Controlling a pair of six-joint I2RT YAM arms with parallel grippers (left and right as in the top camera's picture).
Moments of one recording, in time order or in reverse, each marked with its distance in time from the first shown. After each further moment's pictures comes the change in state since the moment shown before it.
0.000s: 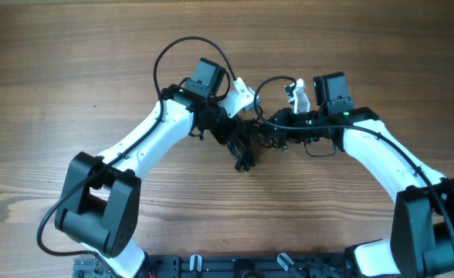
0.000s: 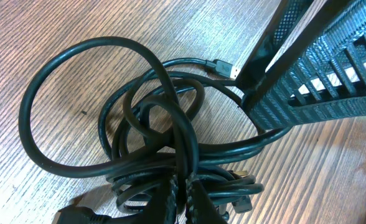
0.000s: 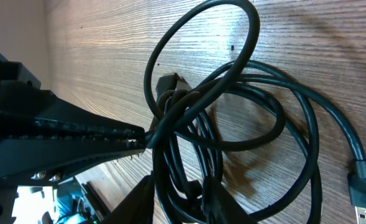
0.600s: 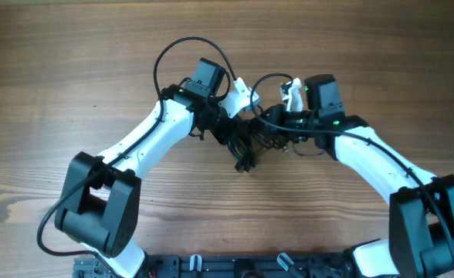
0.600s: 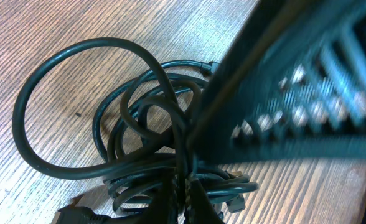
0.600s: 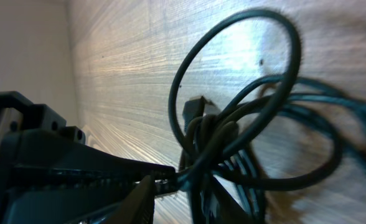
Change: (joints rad) left arm 0.000 0.000 0.000 0.000 0.020 -0.003; right arm 0.077 0.000 -0.073 0.265 0.027 0.299
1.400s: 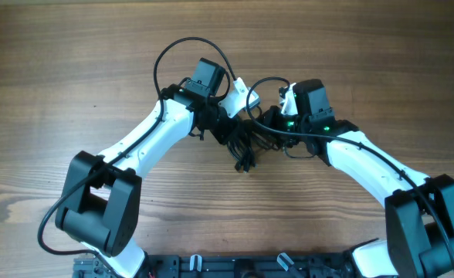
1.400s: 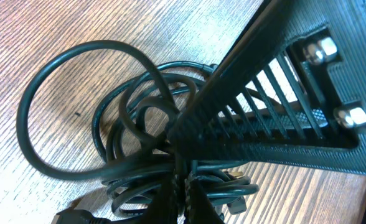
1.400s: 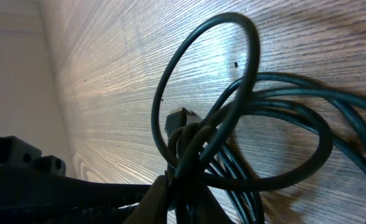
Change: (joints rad) left arm 0.000 0.005 0.000 0.000 0.003 0.000; right arm 0.050 0.000 -0.021 0.036 0.142 0.146
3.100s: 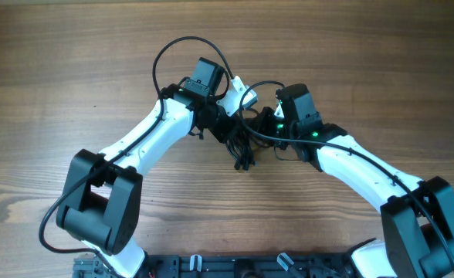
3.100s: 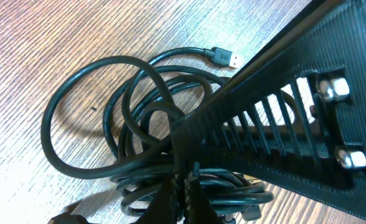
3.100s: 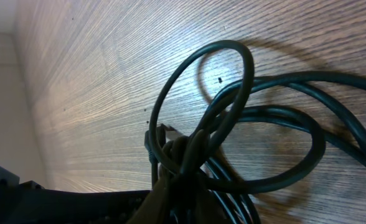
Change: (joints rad) left arm 0.004 0.008 0.000 0.015 -0.035 -0.030; right arm 0.096 -0.008 0.000 0.016 0.217 0.110
